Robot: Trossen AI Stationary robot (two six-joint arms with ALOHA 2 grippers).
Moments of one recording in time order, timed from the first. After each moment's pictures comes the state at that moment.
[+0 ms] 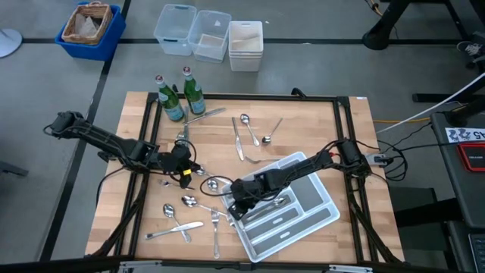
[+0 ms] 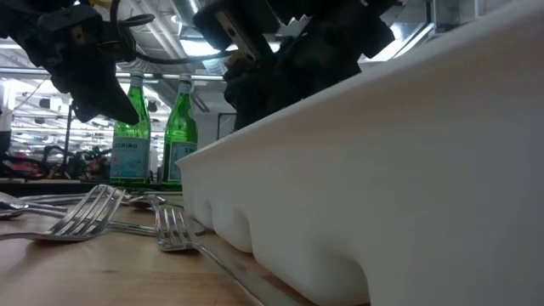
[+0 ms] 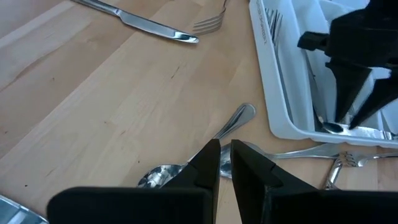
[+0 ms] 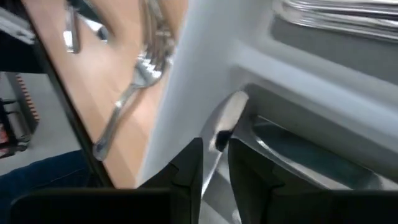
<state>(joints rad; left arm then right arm) -0.30 0.85 0.43 -0.31 -0.37 -0.70 0.27 2.13 1.45 -0.25 -0.23 1.10</state>
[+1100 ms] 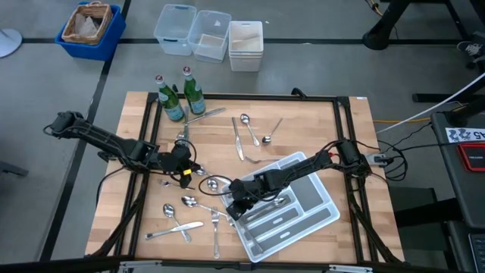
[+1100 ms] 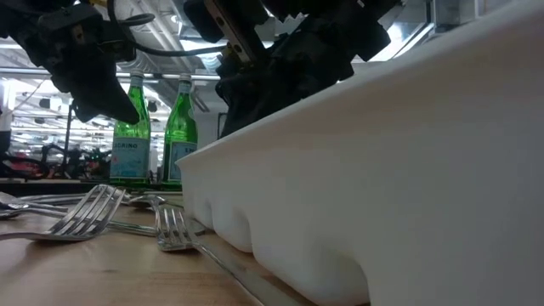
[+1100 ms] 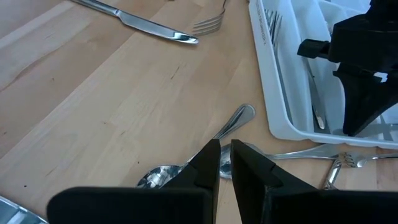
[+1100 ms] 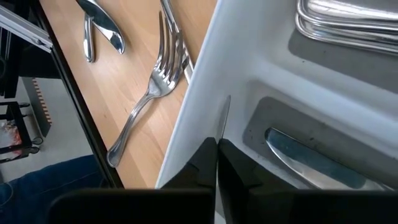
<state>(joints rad) -0.30 0.85 0.43 -0.31 -0.37 -0.70 0.27 2.13 1.45 -0.19 -0.22 1.11</state>
